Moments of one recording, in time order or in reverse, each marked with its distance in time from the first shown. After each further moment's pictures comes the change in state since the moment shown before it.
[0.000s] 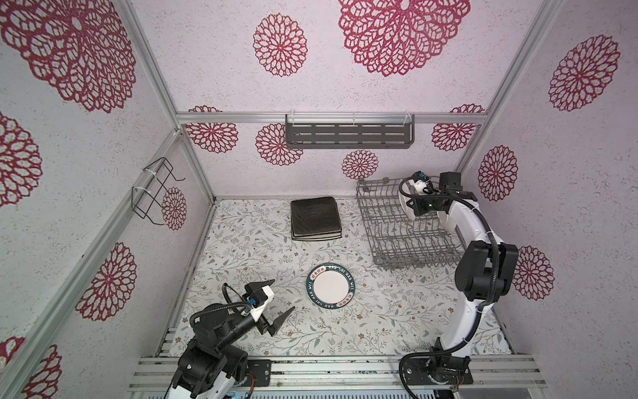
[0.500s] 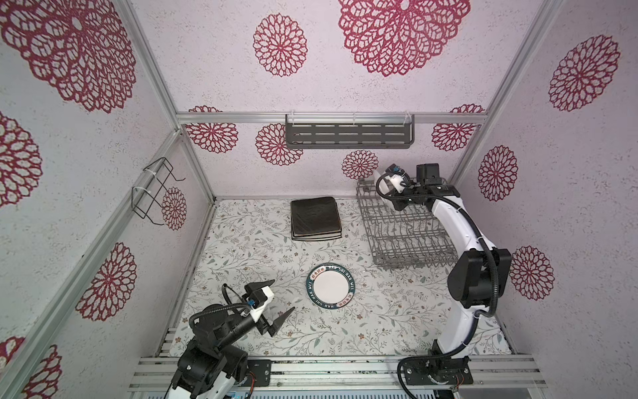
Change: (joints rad) left arm 0.000 -0.009 0.000 0.000 0.005 0.000; right arm 0.204 -0.068 0.045 -0.014 0.049 -0.056
